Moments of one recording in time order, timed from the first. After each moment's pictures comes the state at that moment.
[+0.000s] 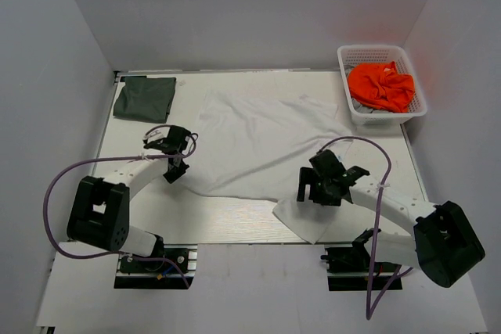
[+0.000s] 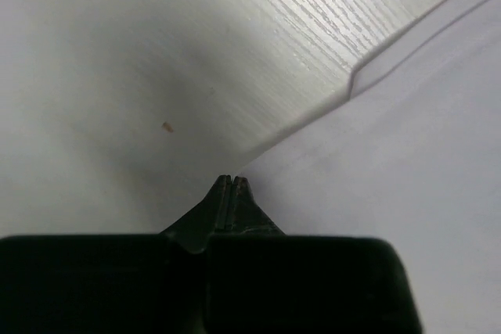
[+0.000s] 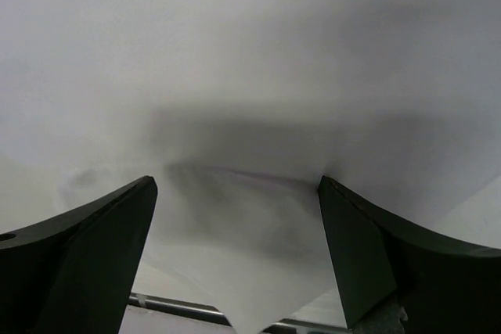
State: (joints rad) left arm -0.30 1.44 0.77 -0.59 -0.42 -0.94; right arm 0.61 1.19 0.56 -0.51 0.02 0.63
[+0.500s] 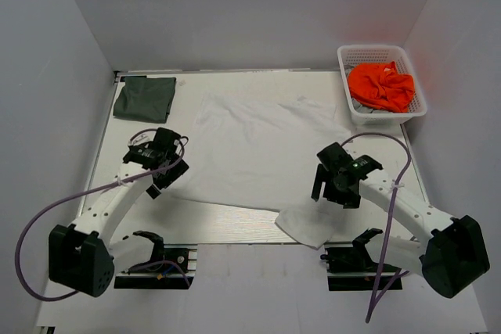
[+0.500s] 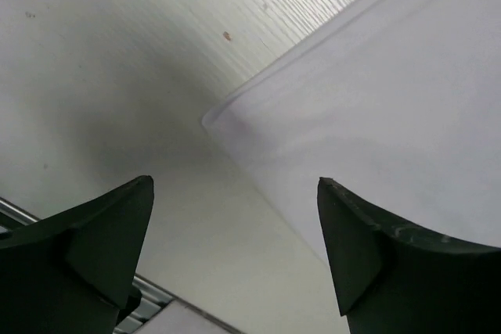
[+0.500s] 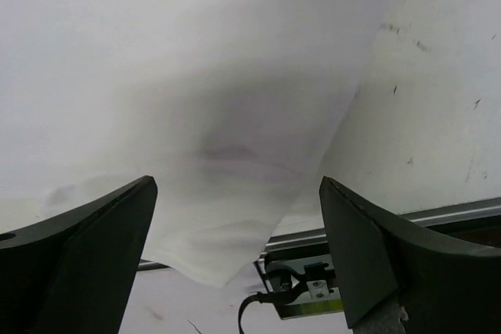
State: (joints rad) left arm -0.31 1.17 0.85 -0.95 -0.38 -1.03; right arm 0.57 1.11 0.69 -0.96 0.18 0.76
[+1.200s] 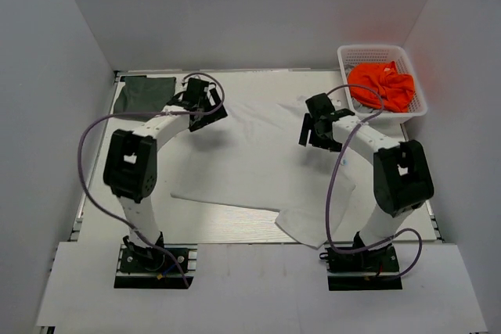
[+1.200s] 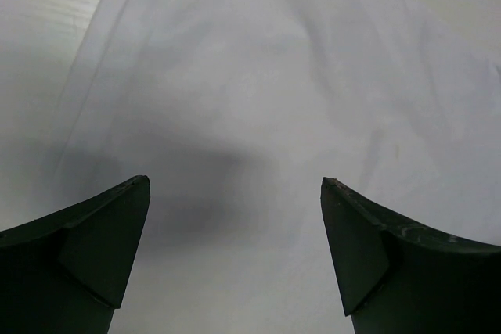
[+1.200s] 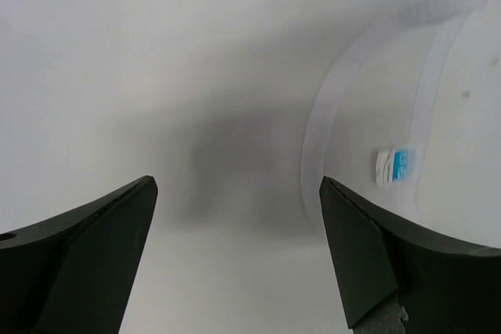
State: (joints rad) left arm -0.32 1.82 1.32 -0.35 -0.12 -0.64; right arm 0.41 1.68 1.16 -0.63 0.29 0.54
